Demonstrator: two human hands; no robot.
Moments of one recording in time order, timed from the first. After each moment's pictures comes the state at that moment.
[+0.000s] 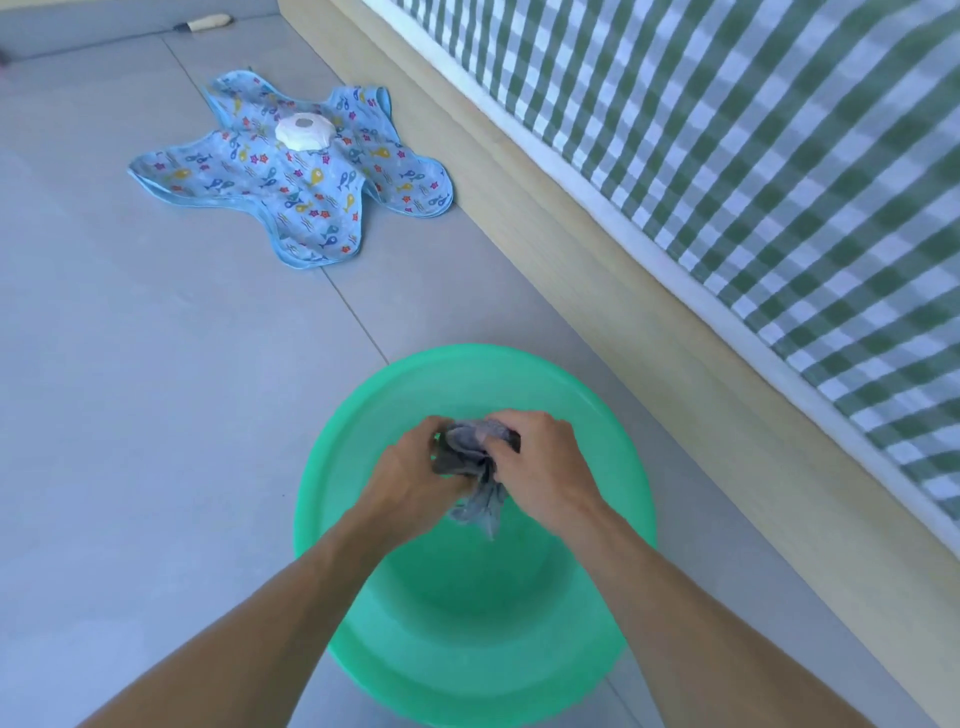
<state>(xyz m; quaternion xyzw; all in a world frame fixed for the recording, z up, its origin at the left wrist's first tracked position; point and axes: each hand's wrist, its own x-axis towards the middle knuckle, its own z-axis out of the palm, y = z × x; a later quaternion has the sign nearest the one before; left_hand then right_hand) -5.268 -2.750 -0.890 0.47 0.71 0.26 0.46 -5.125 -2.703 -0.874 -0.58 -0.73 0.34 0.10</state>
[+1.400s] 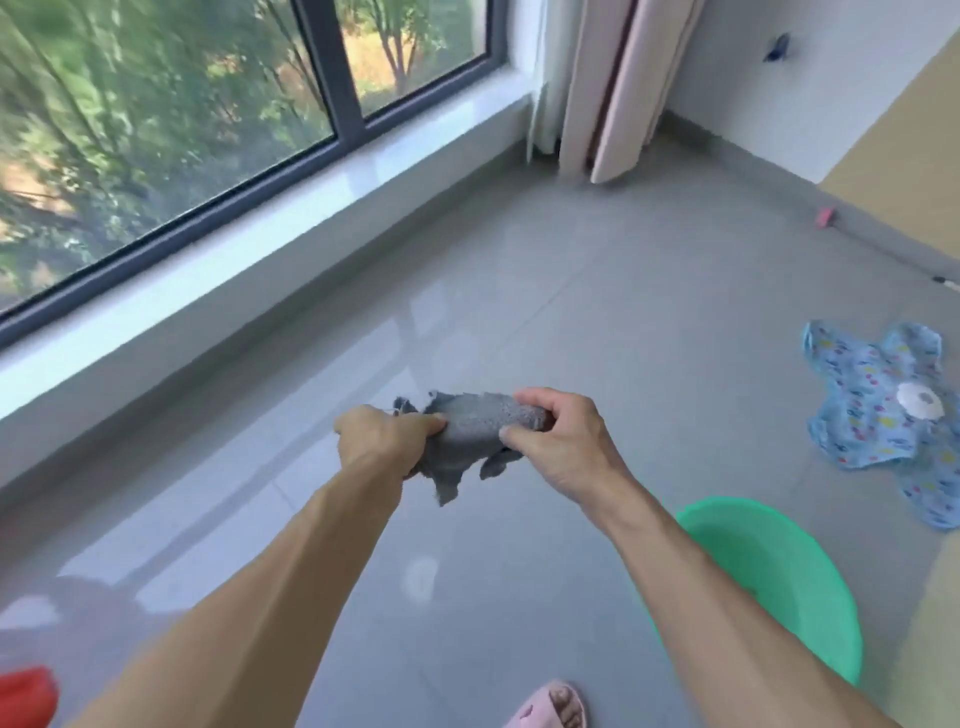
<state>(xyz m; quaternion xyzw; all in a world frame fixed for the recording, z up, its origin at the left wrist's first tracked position) -5.260 -3.289 -0.451 -0.43 0.69 0.56 0.15 -5.255 -3.114 -0.439 -0.08 -0.83 0.52 -0.21</state>
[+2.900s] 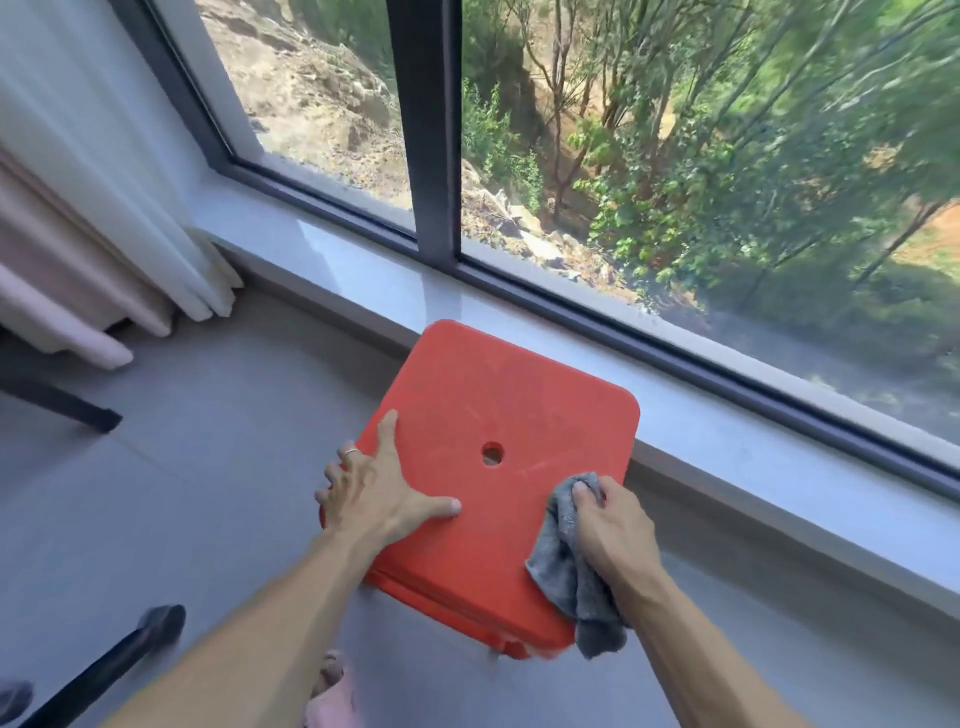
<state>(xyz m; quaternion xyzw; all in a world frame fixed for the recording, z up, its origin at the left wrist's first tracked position) -4.713 -4.197 -0.535 -0.73 0.61 0.30 0.12 -4.924 -4.112 -0.533 0.29 -0.85 0.19 -0.39</state>
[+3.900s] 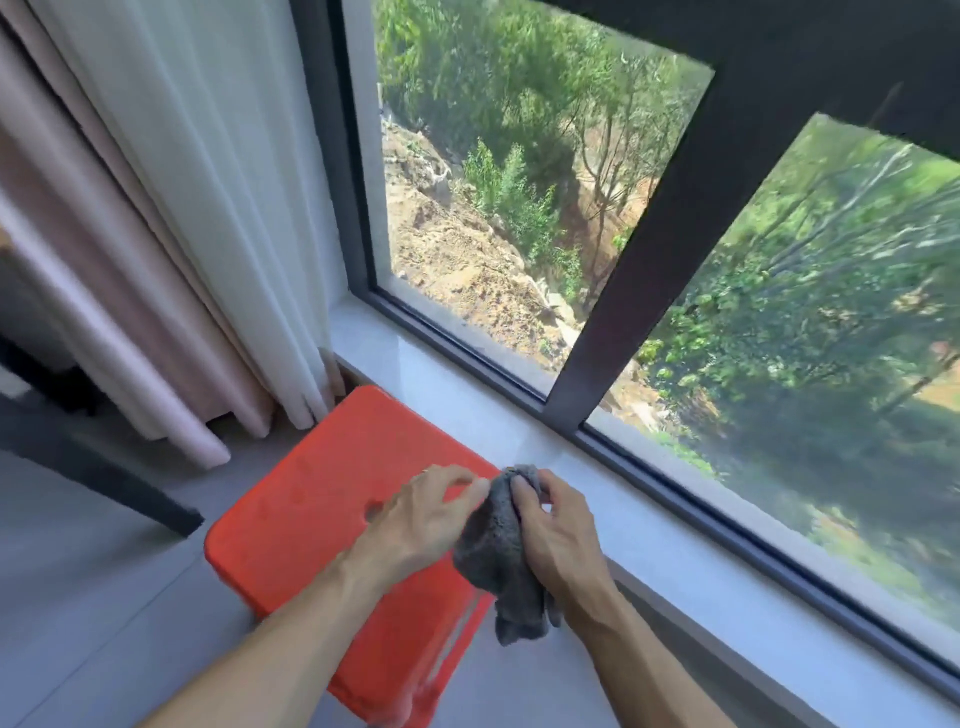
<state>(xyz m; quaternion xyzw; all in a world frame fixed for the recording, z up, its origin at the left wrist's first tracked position) -4.553 -4.417 -0.457 -0.61 0.63 0.46 -0.15 -4.700 -4.380 -0.434 0.45 -0.73 0.30 -0.42</state>
